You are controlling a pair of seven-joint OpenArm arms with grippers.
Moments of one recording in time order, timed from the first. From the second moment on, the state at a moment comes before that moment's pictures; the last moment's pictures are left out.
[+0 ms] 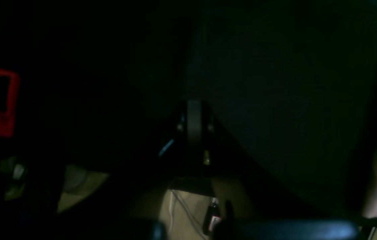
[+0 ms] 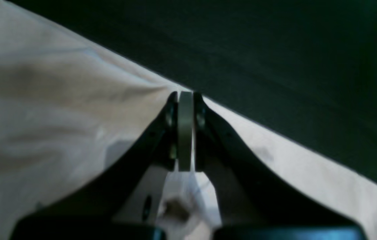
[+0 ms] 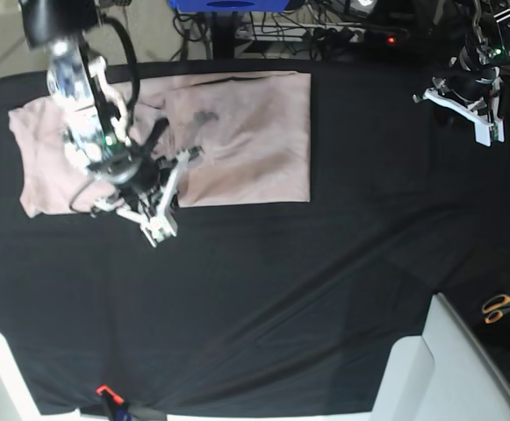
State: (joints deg) left arm 28.8 -12.4 -29.3 92.6 -26.8 -14.5 36.5; right arm -6.6 6.6 -13.3 89.2 -1.1 15.3 -34.6
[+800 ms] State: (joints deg) left arm 27.6 -12.7 -29.3 92.4 -26.9 -14.6 36.3; right arm -23.6 0.0 -2.6 88.4 0.1 19.0 -33.1
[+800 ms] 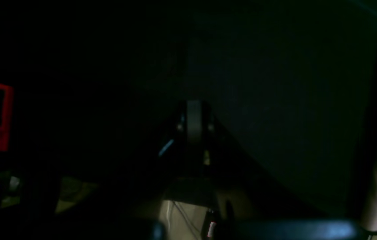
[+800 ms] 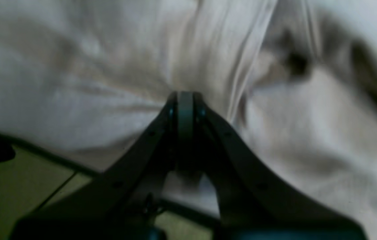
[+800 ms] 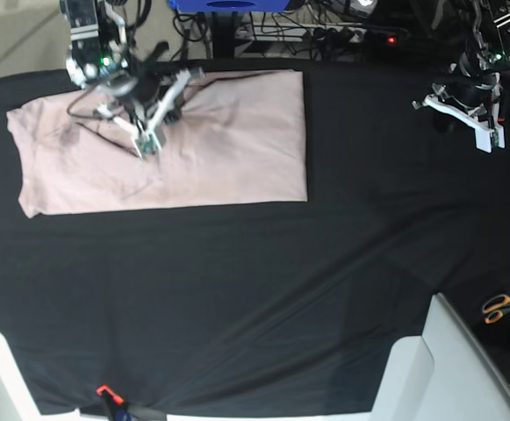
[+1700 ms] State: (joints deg) left arm 27.4 -12.7 -29.2 92.4 -26.8 -14.7 36.4; right arm -28.2 -2.0 -2.3 94.6 -0.7 14.8 -40.7
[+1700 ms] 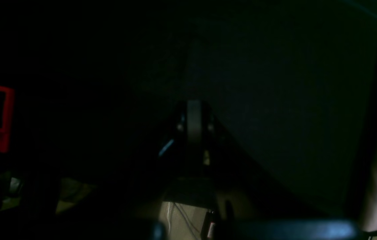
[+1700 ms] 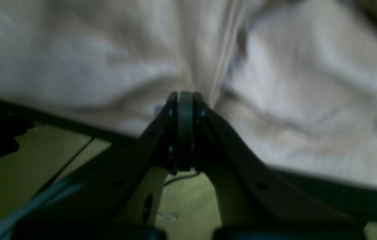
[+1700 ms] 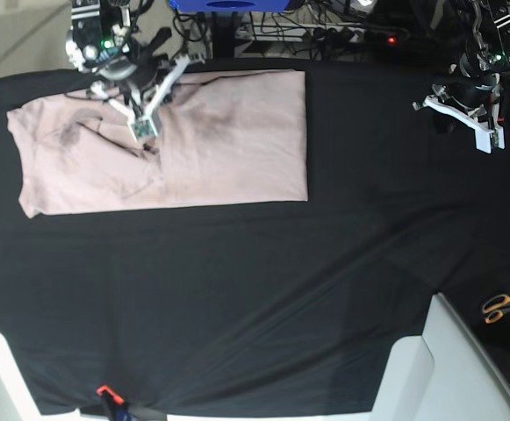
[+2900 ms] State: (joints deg) left arm 28.3 -12.7 -29.2 88.7 -26.7 -19.7 29.2; right arm 13.7 24.3 59.9 37.6 18.7 40.2 -63.1
